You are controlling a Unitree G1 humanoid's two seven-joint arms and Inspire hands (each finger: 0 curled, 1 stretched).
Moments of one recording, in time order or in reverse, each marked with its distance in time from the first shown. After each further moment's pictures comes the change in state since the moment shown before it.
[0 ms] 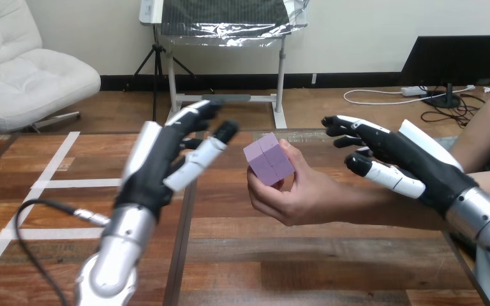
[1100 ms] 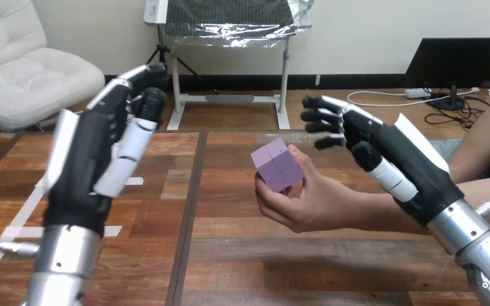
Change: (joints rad) left arm 0.261 0.003 0.138 -0.448 -0.192 -0.038 0.002; right arm 0.138 0.138 -0.034 -0.260 0.192 0.008 0.011
